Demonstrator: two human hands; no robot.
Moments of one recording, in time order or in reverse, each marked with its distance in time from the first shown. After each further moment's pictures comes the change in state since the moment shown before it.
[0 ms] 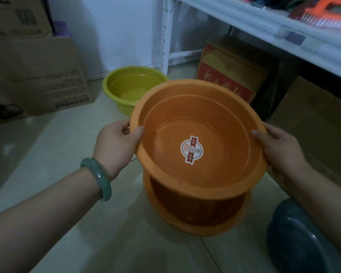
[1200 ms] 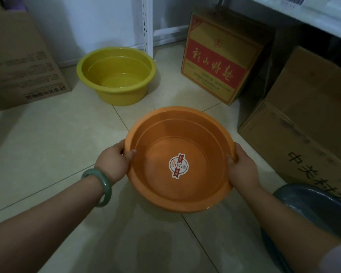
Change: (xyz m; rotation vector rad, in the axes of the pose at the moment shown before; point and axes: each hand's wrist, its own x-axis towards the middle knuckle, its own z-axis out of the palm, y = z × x) left_hand 0.021 -0.094 0.054 0.498 -0.227 -0.119; right_hand 0.021 0.111 0.029 -0.545 -0.007 -0.028
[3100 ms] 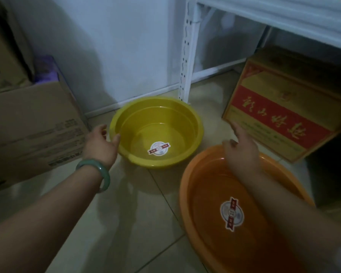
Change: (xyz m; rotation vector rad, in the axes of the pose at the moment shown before) left_hand 0.293 -0.040 -0.148 -0.147 0.418 -0.095; right_hand 0.184 -0.241 0.108 0.135 0.125 -0.240
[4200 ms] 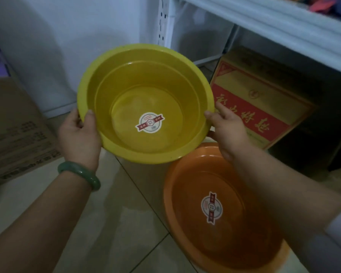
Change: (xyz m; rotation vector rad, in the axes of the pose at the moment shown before) left_hand -0.014 0.051 0.002 -0.643 0.133 0.080; right_hand 0.025 -0.038 -0.019 0.676 -0.048 0.243
